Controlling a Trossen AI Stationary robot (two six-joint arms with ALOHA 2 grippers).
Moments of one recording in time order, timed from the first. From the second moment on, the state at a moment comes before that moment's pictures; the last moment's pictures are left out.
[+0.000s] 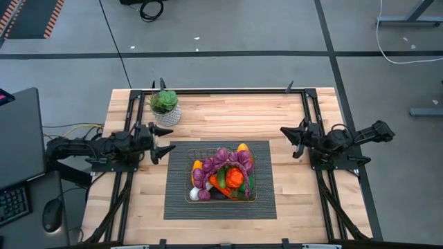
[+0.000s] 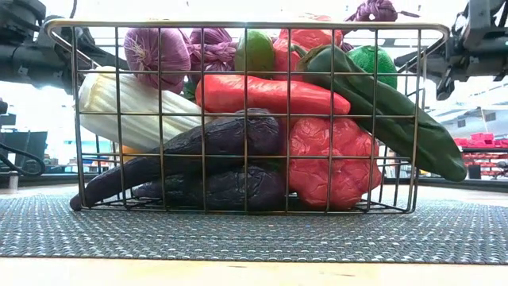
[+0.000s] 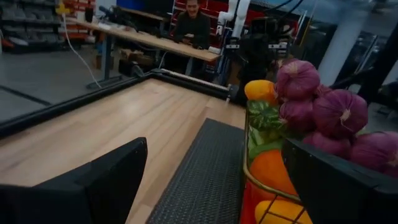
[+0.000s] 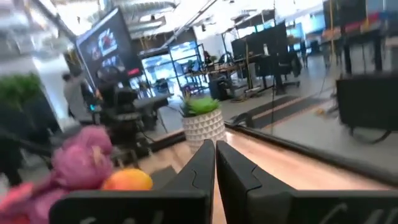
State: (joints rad) left arm -0.01 0.10 0.01 0.07 -0.27 -0.25; right arm 0.28 0.02 0.01 0.20 0.68 0.16
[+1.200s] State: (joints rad) left arm -0.02 0.10 0.01 0.06 0.07 -0.20; right arm 0.12 0.24 0.01 0.11 0.03 0.21
